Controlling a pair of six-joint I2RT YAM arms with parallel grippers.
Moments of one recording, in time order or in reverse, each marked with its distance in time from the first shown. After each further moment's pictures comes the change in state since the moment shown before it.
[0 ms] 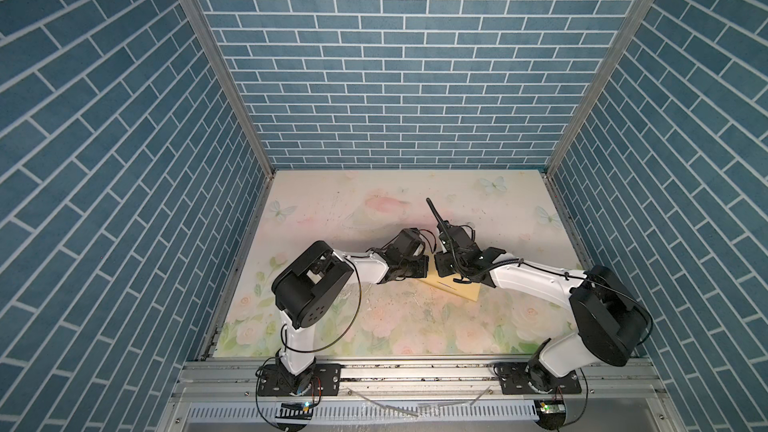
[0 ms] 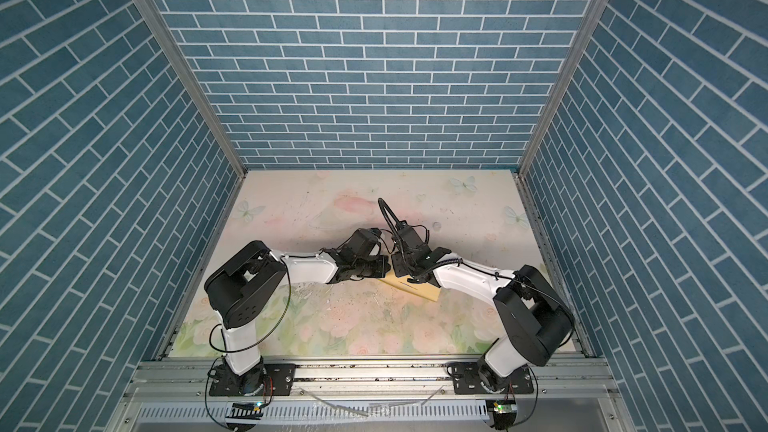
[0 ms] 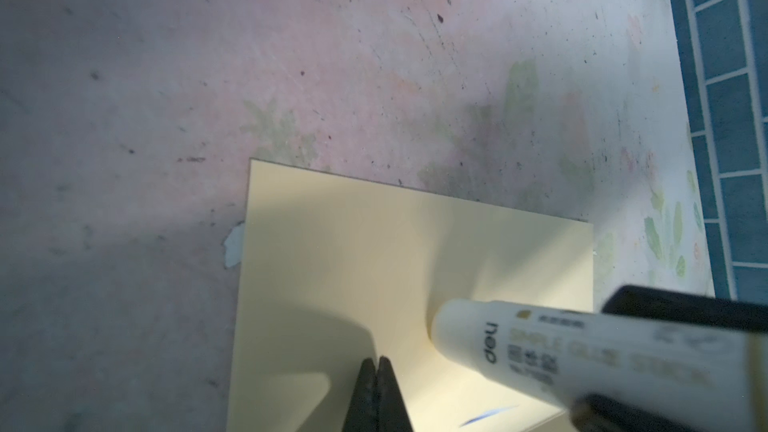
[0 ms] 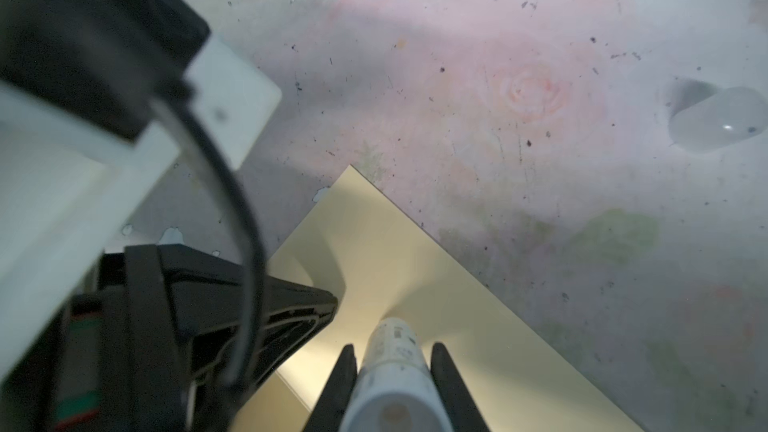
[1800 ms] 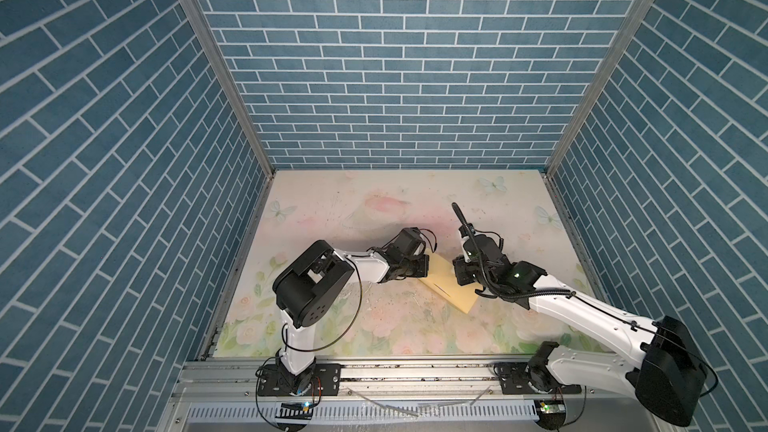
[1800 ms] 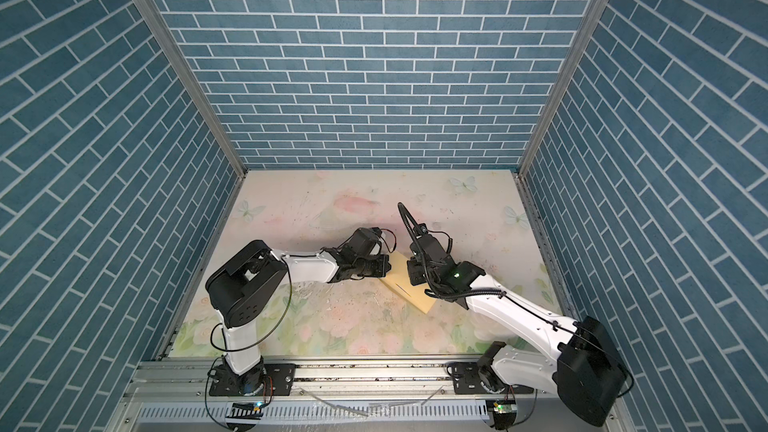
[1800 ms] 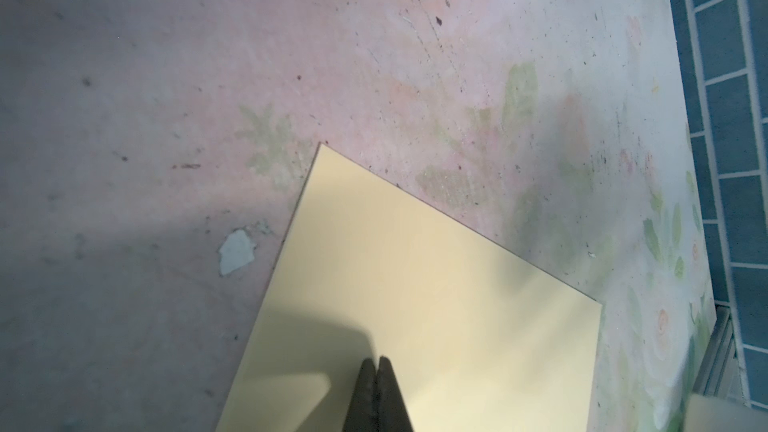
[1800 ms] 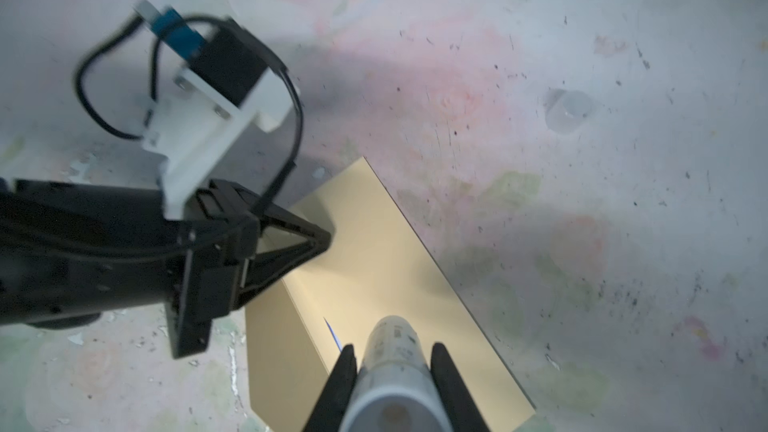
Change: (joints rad) left arm 0.001 0.008 0.012 -0.006 0.005 0.000; right arm 0.025 -0.382 -0.113 -0.142 0.067 0.032
